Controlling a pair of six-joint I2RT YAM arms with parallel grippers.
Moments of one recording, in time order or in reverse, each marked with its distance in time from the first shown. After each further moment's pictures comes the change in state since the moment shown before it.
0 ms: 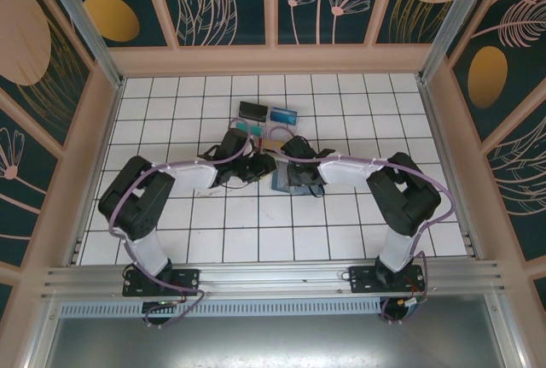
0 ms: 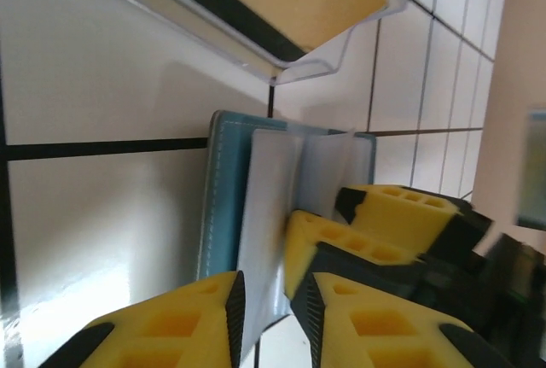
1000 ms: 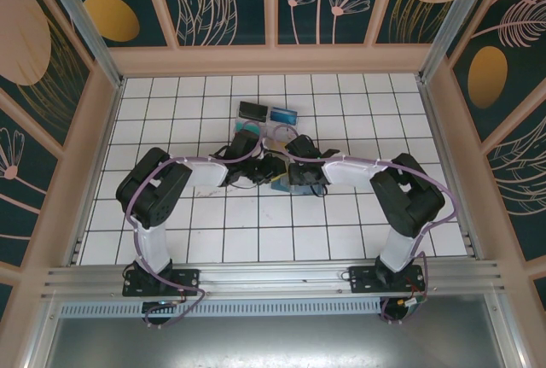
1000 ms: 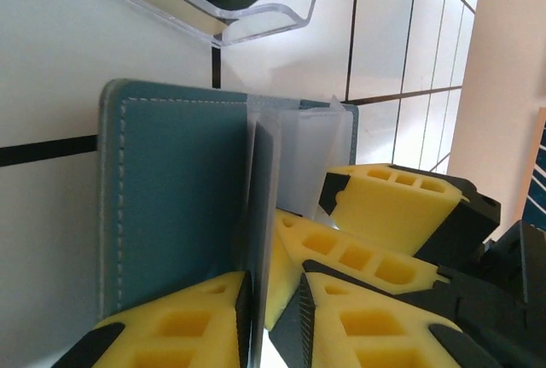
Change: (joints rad) left arm -0.024 0.114 0.047 0.101 0.112 -0.016; right arm -0.027 -0.024 -0.029 0.041 -0.051 -0.003
